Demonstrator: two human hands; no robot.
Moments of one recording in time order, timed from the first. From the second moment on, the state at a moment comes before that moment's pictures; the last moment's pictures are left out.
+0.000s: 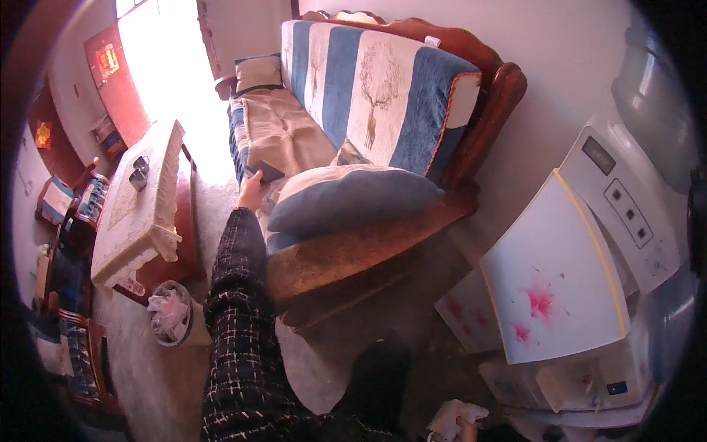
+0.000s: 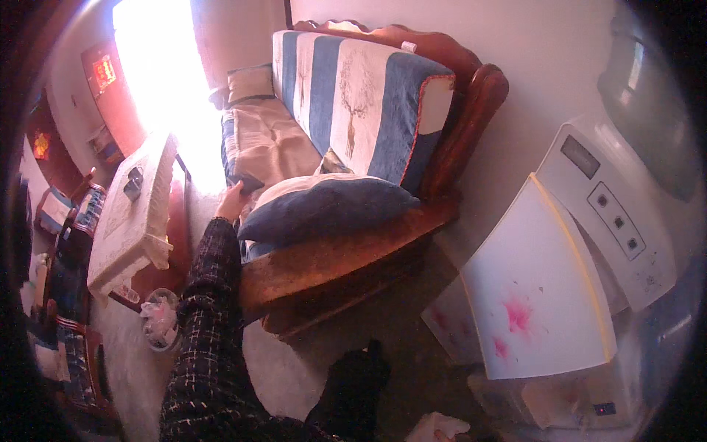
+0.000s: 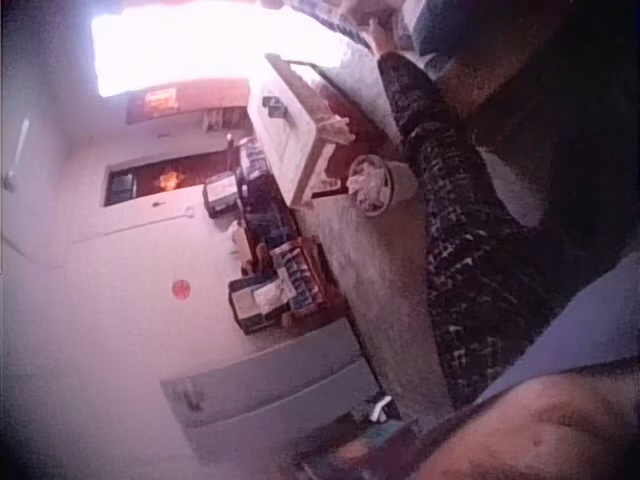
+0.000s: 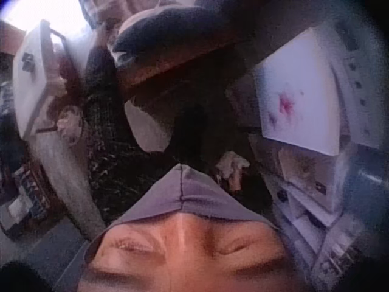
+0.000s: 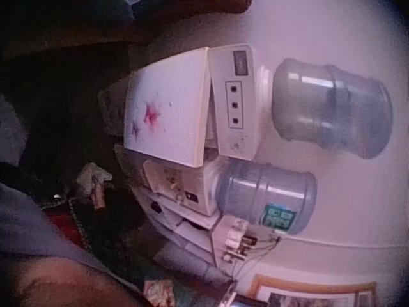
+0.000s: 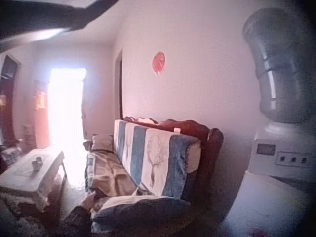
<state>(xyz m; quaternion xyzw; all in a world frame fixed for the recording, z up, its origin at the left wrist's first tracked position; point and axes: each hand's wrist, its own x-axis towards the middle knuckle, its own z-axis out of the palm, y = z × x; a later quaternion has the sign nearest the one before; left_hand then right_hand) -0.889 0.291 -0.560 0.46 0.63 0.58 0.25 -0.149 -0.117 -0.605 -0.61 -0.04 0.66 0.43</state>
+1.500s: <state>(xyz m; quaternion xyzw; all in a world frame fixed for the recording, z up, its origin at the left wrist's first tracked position) -0.203 0.115 -0.393 0.84 0.21 0.47 0.18 -0.056 -0.020 -0.331 -0.38 -0.18 0.51 0.75</state>
